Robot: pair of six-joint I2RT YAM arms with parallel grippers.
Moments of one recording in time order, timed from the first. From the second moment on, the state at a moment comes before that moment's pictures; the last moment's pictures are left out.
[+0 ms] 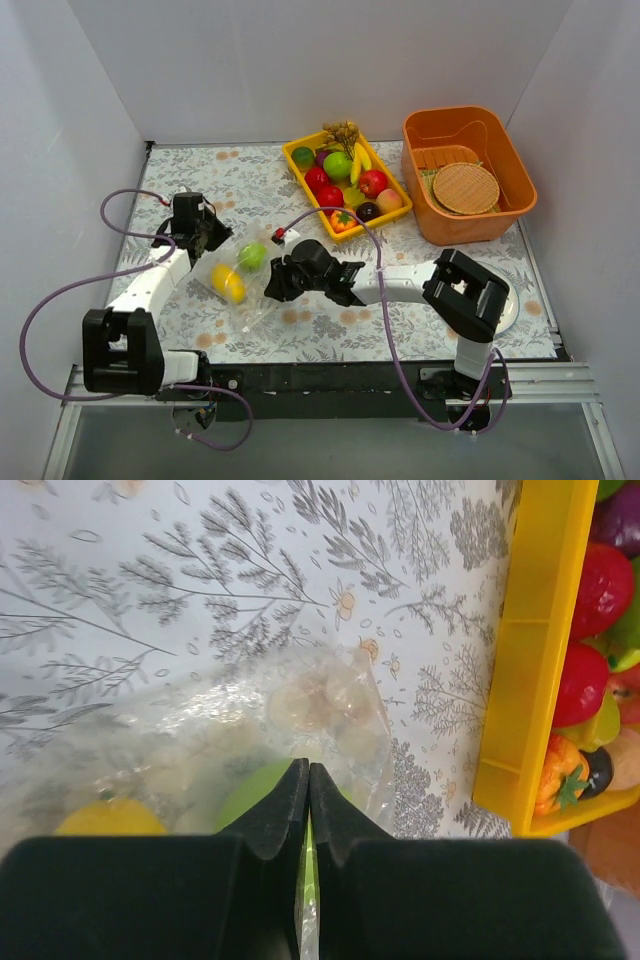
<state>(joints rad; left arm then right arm) -0.06 1.33 0.81 -0.22 0.05 -0.77 1.09 1.82 1.03 0.28 -0.13 0.54</state>
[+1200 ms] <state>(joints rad) -0.03 1.13 0.47 -0.30 -0.07 -1.03 1.16 2.03 1.15 0.46 -0.17 0.54</state>
